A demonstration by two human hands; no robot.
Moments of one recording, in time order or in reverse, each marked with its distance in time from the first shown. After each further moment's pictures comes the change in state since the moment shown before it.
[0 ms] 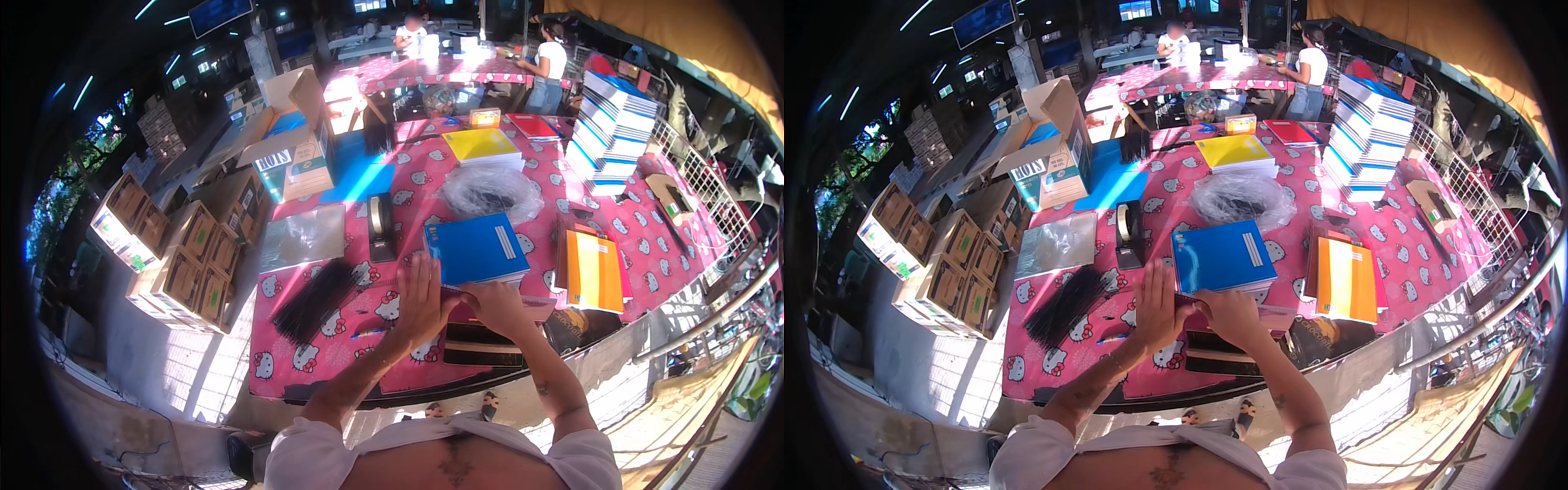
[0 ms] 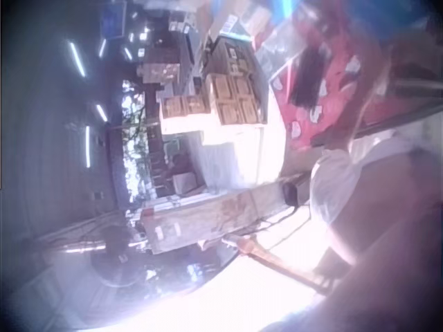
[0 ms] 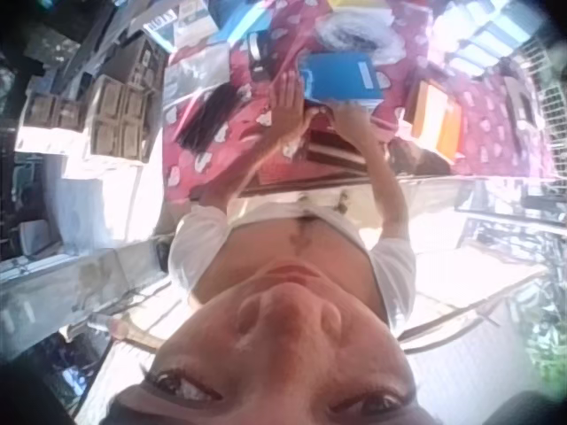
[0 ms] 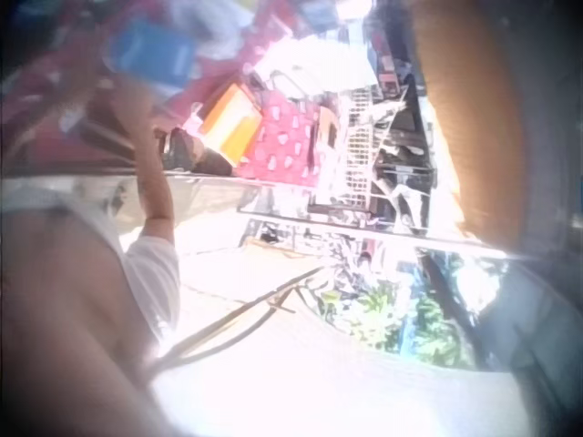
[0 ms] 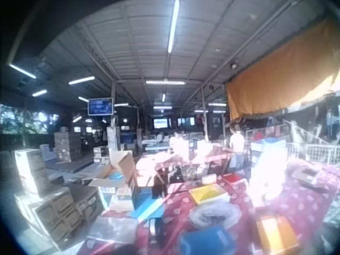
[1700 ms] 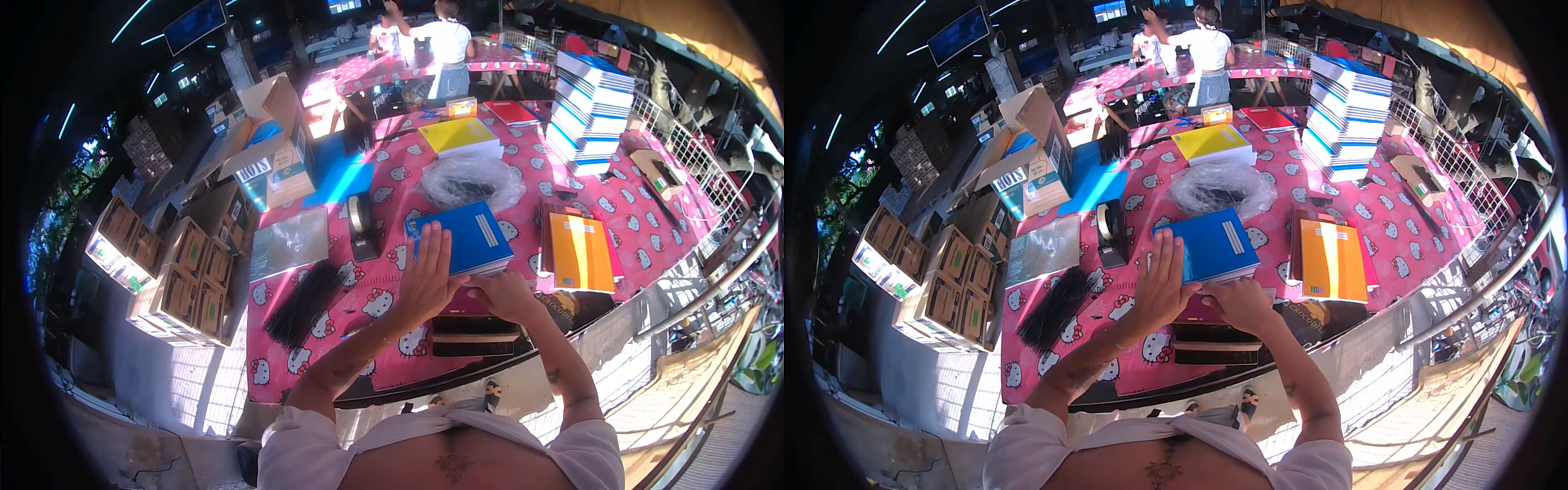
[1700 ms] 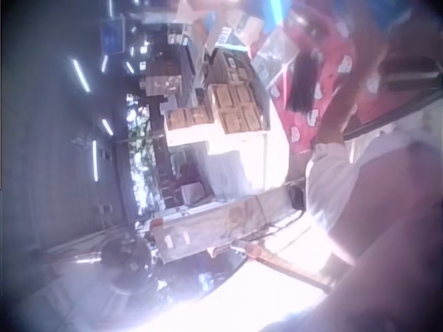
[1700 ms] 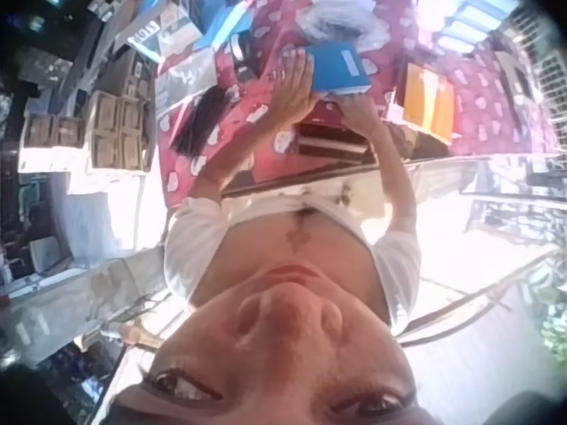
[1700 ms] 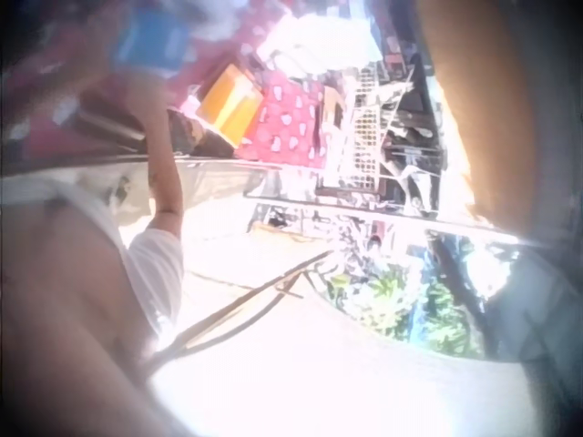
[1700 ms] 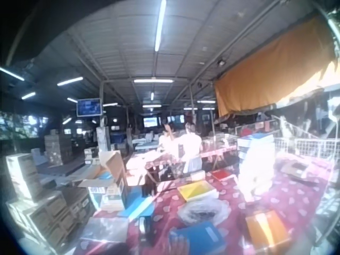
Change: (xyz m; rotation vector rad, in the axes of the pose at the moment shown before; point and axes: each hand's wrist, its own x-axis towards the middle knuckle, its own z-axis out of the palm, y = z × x) left_hand 0.060 0.034 -0.006 0.041 -0.097 0.220; right_hand -0.027 0.042 -0.033 -0.098 -0.164 -0.002
